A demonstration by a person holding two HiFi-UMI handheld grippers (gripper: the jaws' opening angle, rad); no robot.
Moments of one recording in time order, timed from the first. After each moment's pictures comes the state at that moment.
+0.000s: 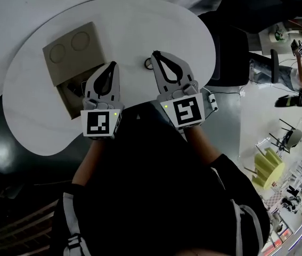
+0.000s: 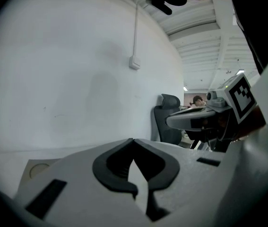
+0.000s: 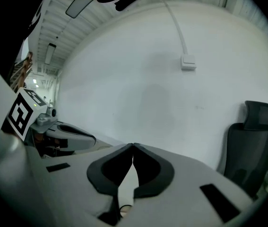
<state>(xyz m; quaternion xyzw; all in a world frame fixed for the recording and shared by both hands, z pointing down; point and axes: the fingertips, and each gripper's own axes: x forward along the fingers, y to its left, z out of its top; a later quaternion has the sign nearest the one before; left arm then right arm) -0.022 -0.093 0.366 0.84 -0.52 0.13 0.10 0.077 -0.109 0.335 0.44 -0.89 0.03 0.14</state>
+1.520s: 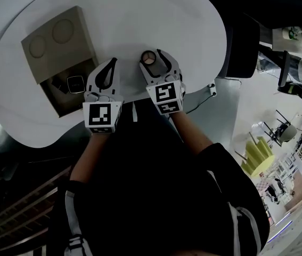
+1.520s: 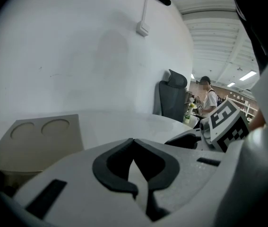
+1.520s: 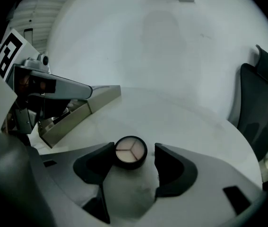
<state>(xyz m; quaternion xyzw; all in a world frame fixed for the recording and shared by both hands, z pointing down) 0.000 -0.104 0.489 0.81 -0.51 0.19 0.20 0.093 -0.097 0.568 0.39 -0.84 0.18 0.32</state>
